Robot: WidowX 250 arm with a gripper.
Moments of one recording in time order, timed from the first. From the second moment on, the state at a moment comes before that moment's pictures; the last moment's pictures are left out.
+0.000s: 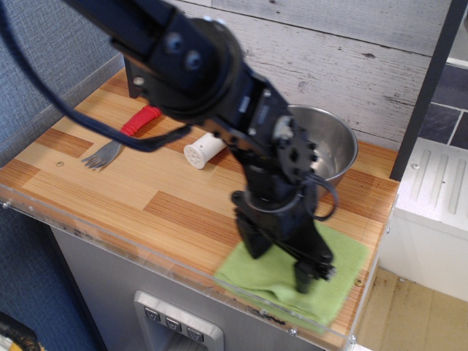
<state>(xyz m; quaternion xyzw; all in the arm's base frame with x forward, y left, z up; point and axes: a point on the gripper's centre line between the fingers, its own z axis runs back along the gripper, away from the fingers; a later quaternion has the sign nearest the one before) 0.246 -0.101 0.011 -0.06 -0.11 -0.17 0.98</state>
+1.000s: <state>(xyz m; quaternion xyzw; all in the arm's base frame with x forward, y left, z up) 0.258 -0.062 0.046 -0.02 -0.13 -0.14 0.98</state>
